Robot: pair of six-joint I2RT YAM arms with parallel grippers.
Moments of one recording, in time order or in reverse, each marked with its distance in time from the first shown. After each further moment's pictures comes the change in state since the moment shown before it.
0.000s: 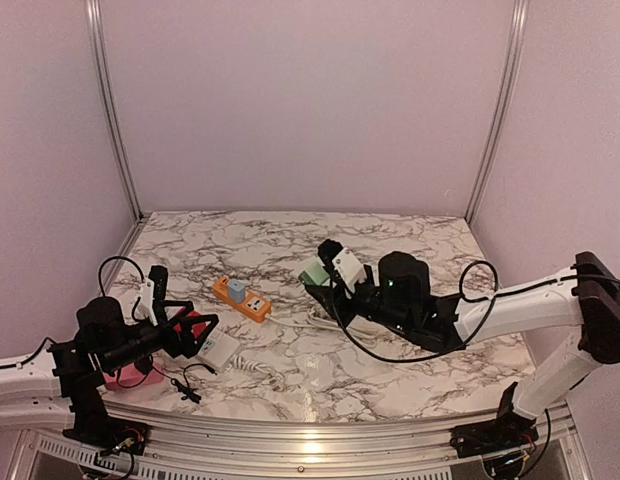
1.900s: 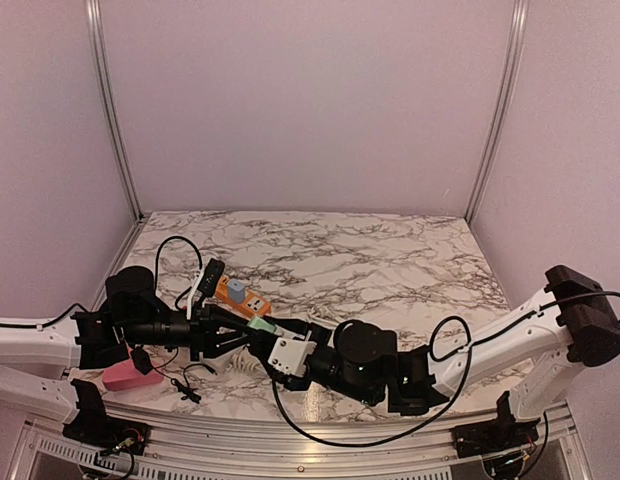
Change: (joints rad) left arm -0.092 0.367 0.282 0.085 0.568 -0.080; right arm 0.467 0.118 0.044 0.183 0.291 -0.436
